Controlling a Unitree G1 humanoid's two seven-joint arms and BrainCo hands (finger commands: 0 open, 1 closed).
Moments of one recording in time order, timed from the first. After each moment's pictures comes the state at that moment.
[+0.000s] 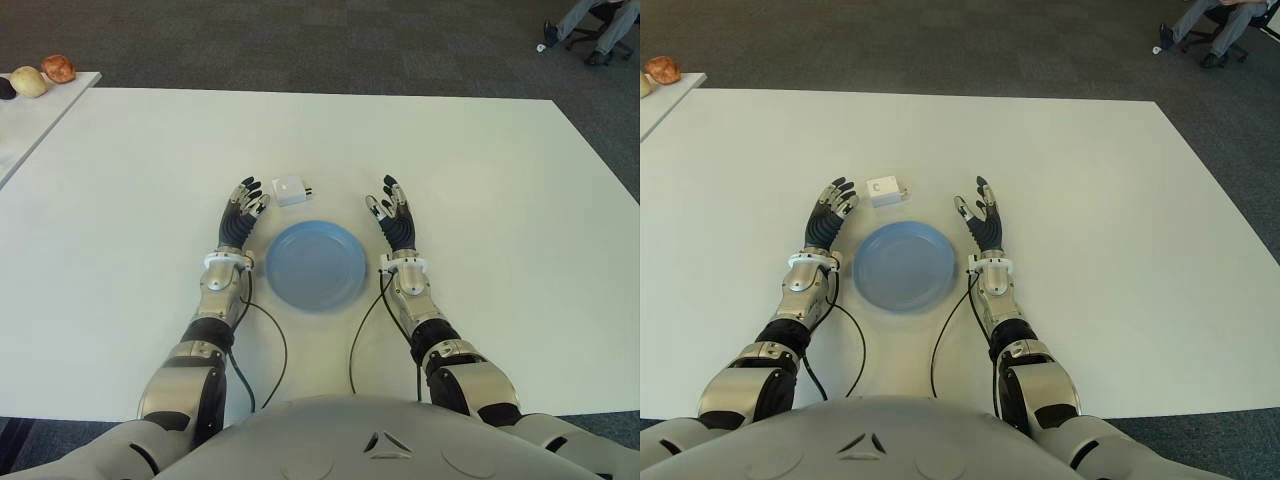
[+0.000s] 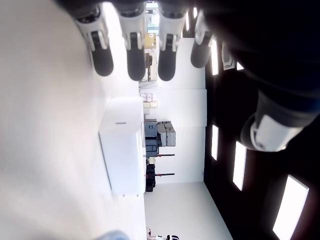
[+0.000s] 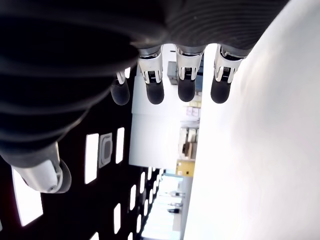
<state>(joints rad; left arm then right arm) -0.26 0.08 0.11 0.92 -0.04 -0.54 -0.05 -0.34 0.02 -0.01 0.98 -0.09 -0.66 -0.15</state>
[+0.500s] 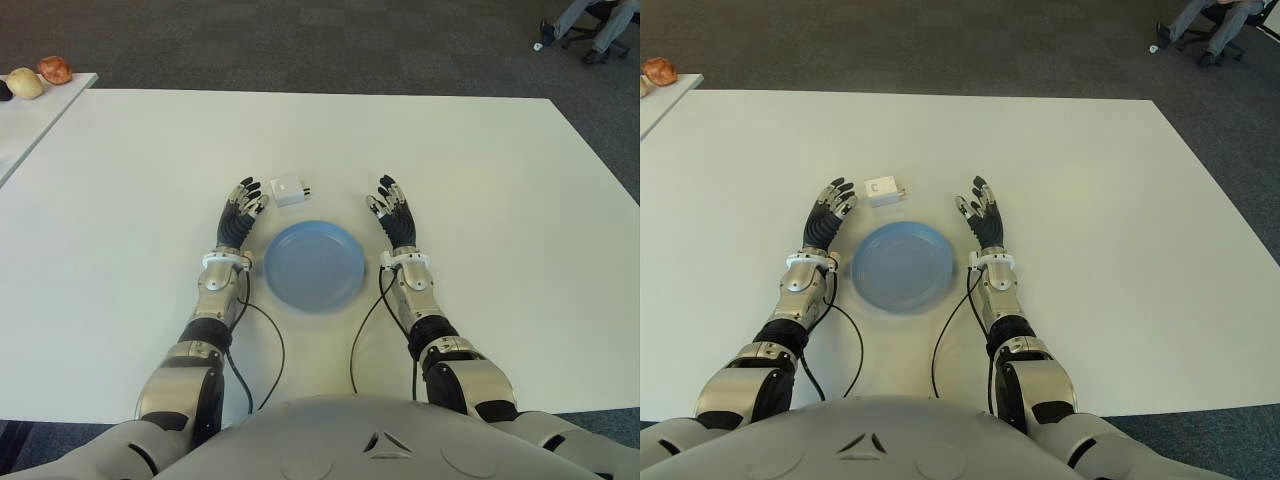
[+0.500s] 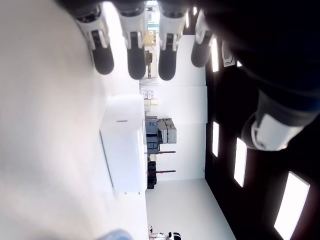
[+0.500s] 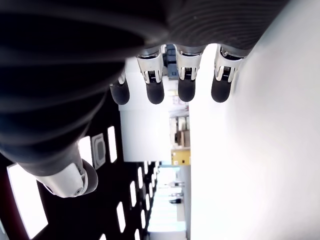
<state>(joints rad) -0.26 0.08 0.11 0.92 -0.04 -0.54 -0.05 -0.36 0.04 -0.06 0.98 -0.01 -0.63 -0.02</state>
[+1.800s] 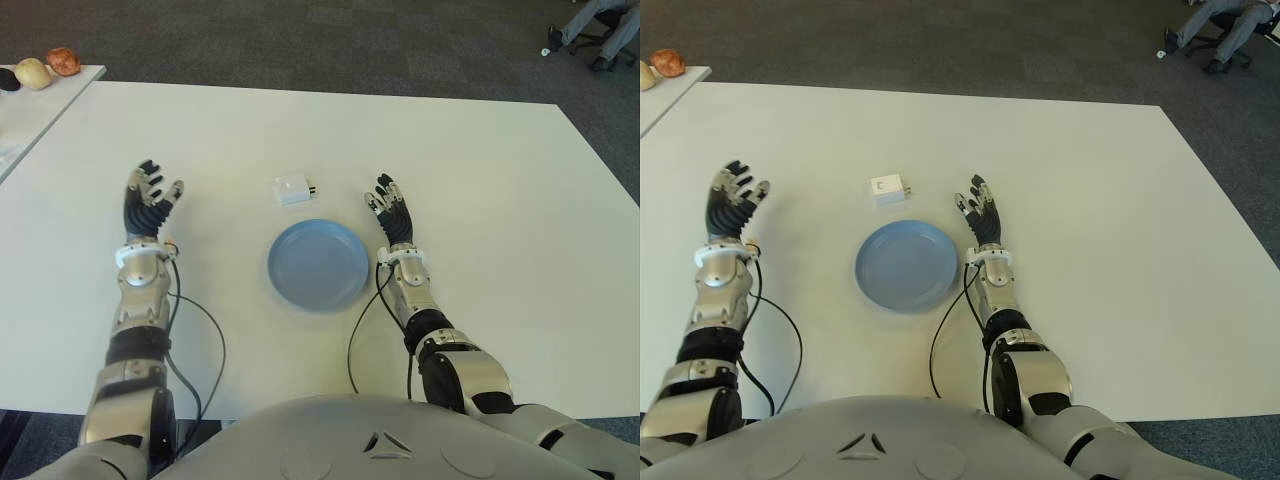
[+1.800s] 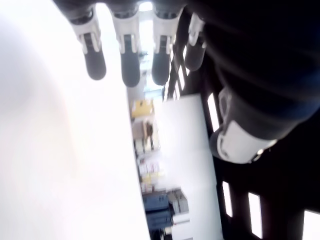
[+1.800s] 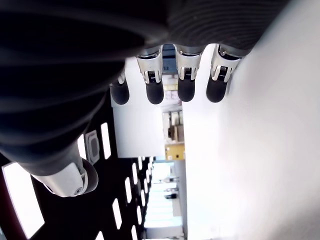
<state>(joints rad) -0.18 0.33 0.28 0.50 0.00 -0.24 0.15 -0.41 0.06 -0.09 1.06 0.00 -0.62 -0.01</state>
